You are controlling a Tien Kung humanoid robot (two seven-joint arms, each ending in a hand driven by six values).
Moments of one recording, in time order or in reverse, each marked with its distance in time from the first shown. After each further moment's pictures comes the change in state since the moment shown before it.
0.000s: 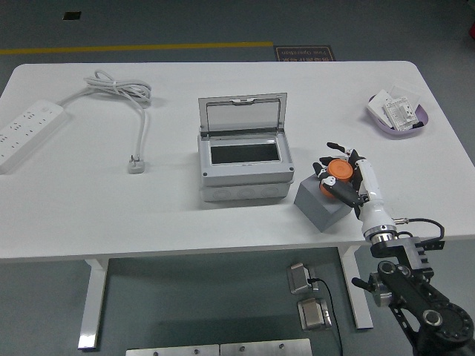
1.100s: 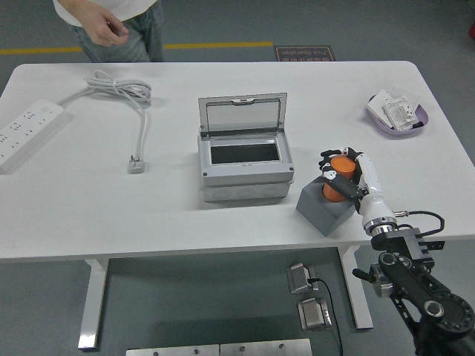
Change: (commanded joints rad) left arm 0.000 0.001 -0.005 0.000 0.003 -0.001 0.003; right arm 0.048 -0.019 -0.006 0.001 0.008 -0.002 -0.061
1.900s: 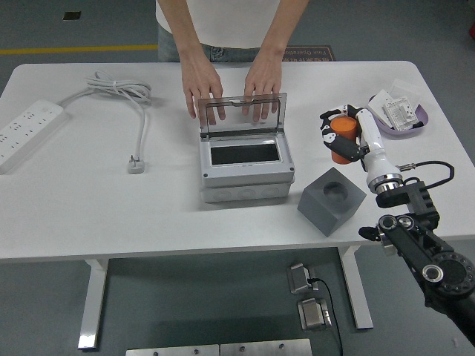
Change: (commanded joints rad) left arm -0.004 0.004 -0.005 0.000 0.003 0.001 0.009; right arm 0.208 -0.050 -0.041 -0.006 -0.259 0.004 -0.164
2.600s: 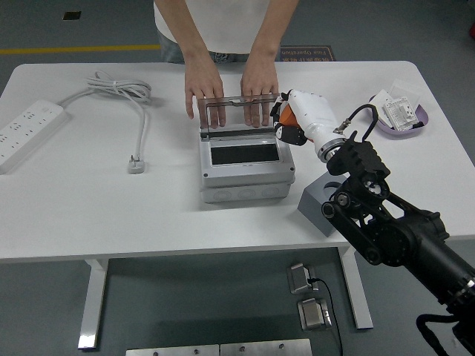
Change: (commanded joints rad) left arm 0.027 0.020 0.019 0.000 -0.015 0.038 0.066; right arm 0.247 0.102 -0.190 -0.149 -0.694 0.100 -0.299
